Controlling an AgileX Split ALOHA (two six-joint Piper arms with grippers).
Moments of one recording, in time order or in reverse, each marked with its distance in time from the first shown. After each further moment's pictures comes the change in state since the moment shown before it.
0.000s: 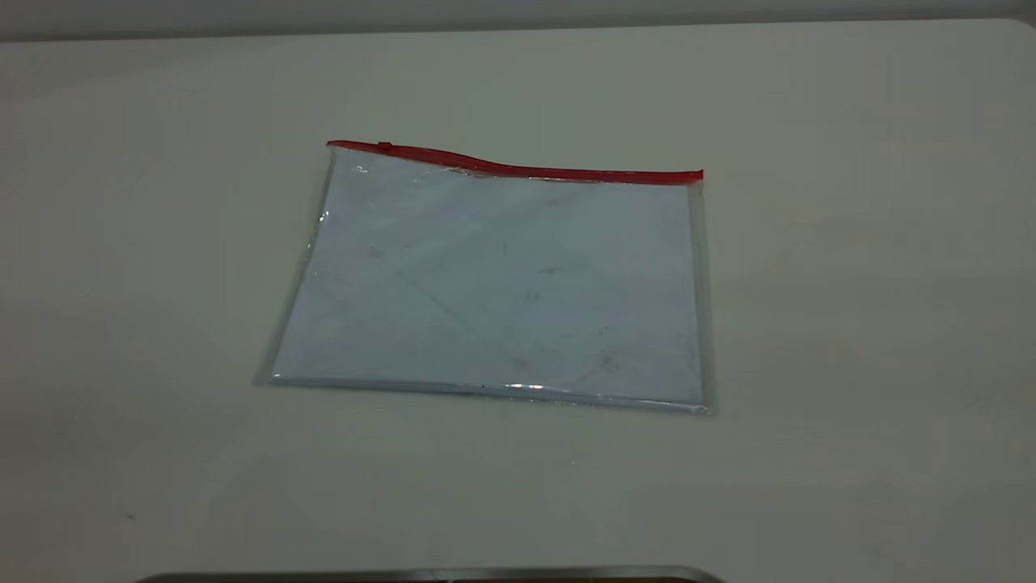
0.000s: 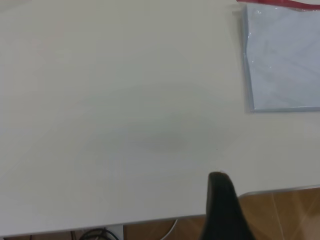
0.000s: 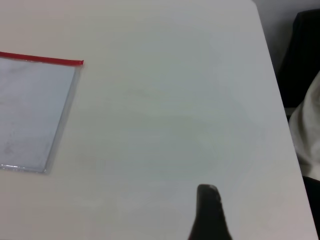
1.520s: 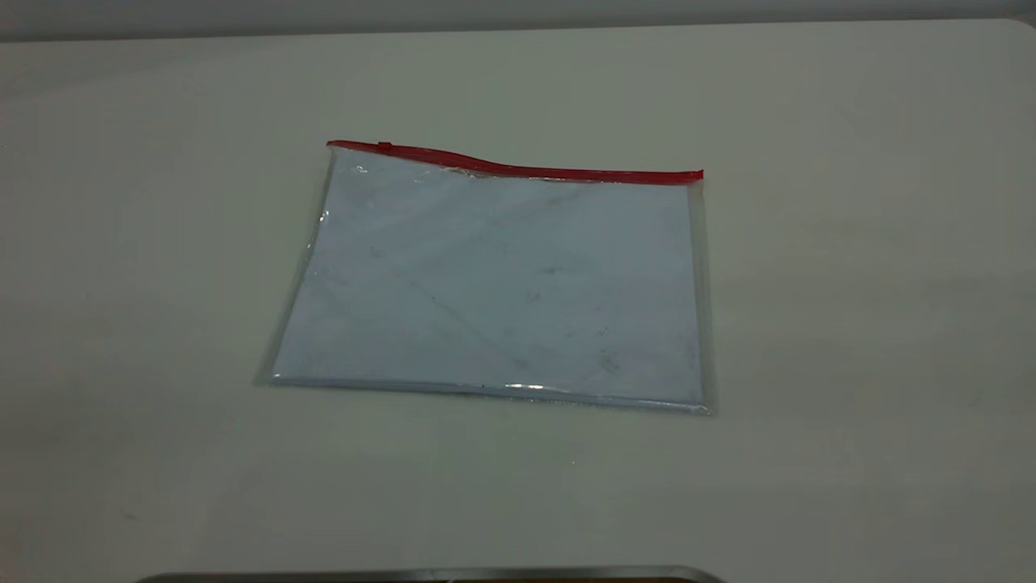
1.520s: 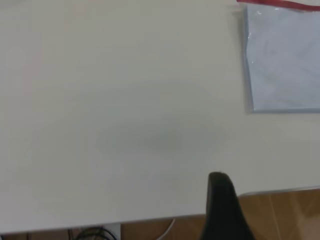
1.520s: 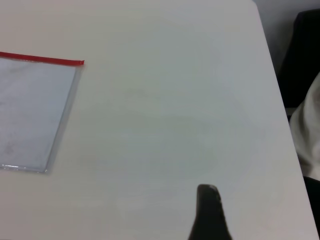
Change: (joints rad) left arm 0.000 0.016 -0.001 0.003 -0.001 -0.027; right arm 0.000 0.000 0.000 0.003 0.000 0.000
